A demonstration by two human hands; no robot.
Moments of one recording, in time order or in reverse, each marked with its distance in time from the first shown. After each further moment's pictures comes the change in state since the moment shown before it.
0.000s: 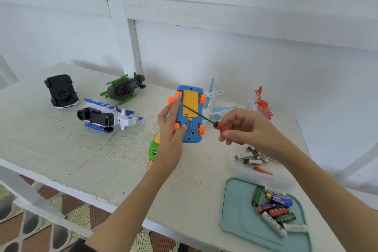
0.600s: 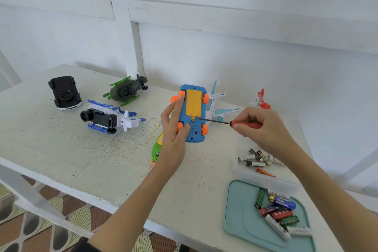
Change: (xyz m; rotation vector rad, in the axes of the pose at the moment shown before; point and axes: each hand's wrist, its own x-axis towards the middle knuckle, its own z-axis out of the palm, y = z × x) left_hand 0.001 0.009 0.000 -0.040 -0.007 0.014; right_hand 0.003 0.006 -0.001 -0.231 0.355 0.024
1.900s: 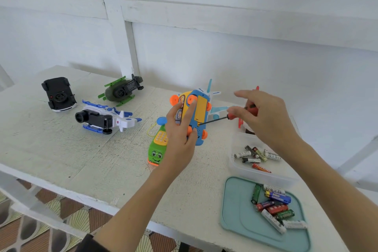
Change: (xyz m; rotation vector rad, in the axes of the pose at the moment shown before) left_hand 0.001 -0.028 0.011 0.395 -0.056 0.109; right_hand 0.005 -0.015 -0.008 -0.430 0.206 -0.264
